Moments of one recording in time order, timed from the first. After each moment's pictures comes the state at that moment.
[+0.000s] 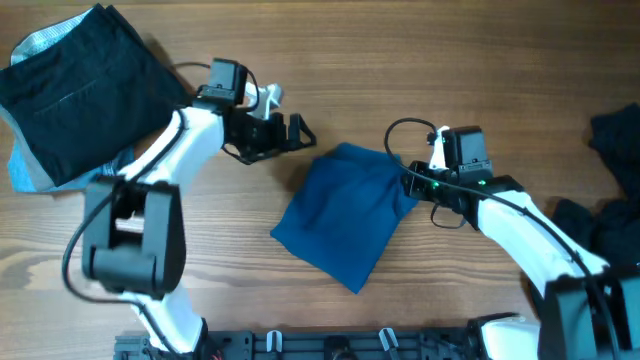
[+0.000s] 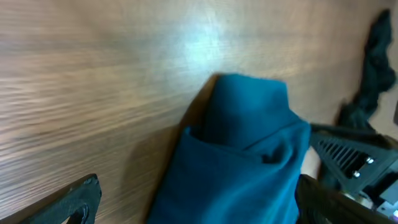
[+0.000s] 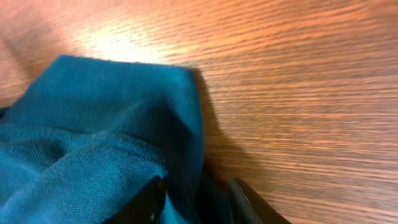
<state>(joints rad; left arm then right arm) -0.20 1.92 1.28 -0.65 0.68 -0.26 0.18 1.46 0.69 -0.30 -0.22 0.40</state>
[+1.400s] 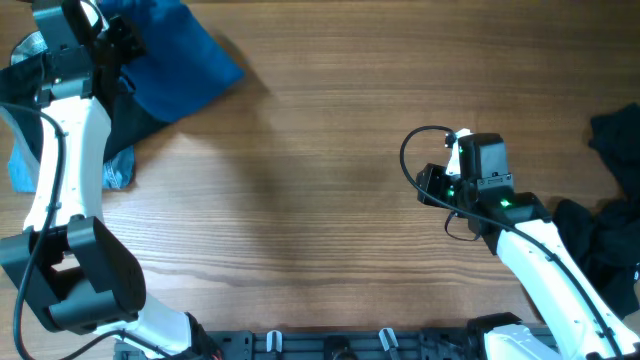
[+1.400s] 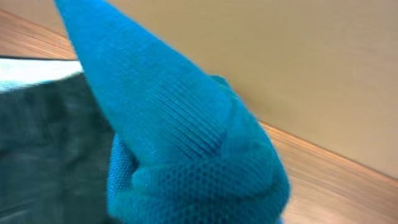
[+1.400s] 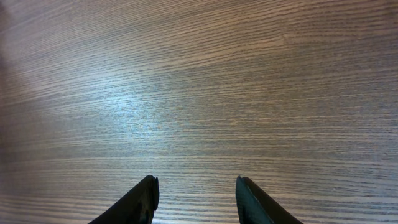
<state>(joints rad) 0.22 1.77 1.50 -0.28 0.18 -0.29 0.18 1.22 0.69 -0.47 -0.12 0.38</state>
